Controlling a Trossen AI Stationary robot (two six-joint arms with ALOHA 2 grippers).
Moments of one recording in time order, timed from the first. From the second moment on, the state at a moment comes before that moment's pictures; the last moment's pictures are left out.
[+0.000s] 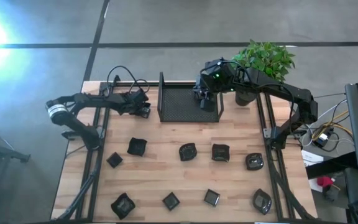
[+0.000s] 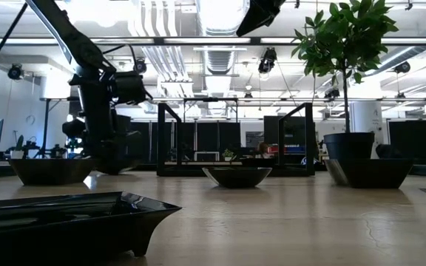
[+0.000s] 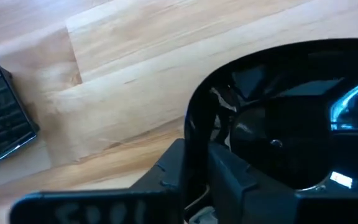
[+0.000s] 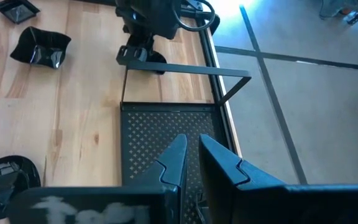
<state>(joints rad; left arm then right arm) 0.62 1.48 0.68 -0.43 -0.31 -0.57 -0.29 1.58 1.73 -0.86 0.07 -0.30</state>
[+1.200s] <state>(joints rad) 0.62 1.05 0.80 -0.65 -0.39 -0.46 -0.29 1.52 1.73 -0.87 0.08 -0.30</state>
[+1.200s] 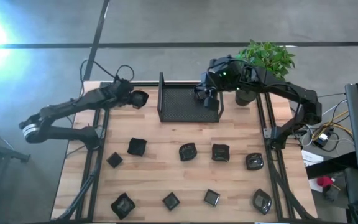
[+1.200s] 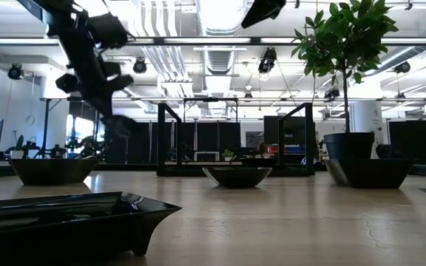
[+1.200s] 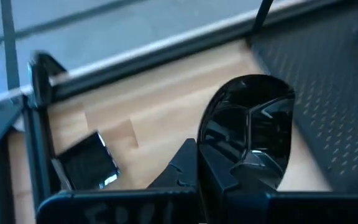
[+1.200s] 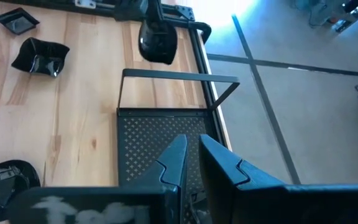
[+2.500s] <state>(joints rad) 0.61 1.74 1.54 -0.58 -0.08 -0.10 -0.30 1.51 1.73 -0.89 0.08 -0.30</state>
